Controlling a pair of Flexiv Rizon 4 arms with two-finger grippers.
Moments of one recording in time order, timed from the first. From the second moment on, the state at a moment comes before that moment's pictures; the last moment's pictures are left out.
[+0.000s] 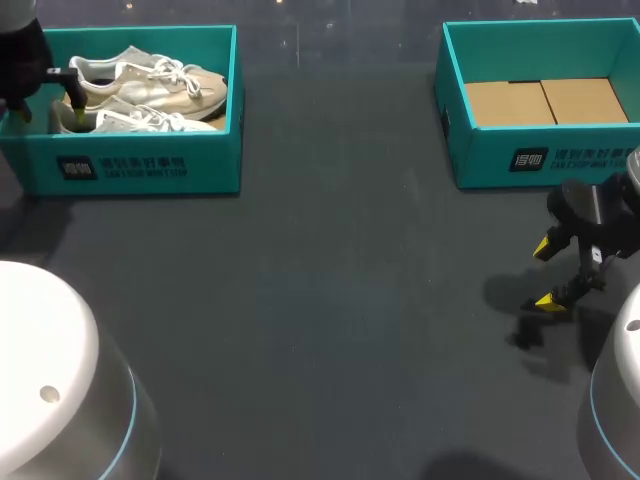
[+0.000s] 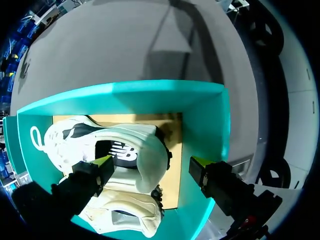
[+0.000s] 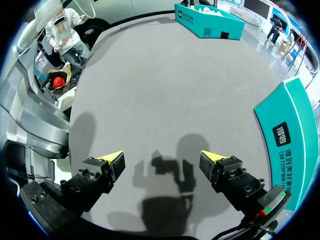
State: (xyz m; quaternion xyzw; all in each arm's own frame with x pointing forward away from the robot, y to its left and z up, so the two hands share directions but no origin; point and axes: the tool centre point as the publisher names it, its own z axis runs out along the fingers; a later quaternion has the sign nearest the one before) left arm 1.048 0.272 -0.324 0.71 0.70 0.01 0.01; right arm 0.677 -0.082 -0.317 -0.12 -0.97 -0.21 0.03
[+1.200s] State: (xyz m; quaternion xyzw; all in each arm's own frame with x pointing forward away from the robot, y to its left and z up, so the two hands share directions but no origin) left arm 1.048 0.262 -0.337 0.71 0.70 0.02 -0.02; right arm 0.677 -0.082 -0.317 -0.12 -0.97 -0.21 0.03
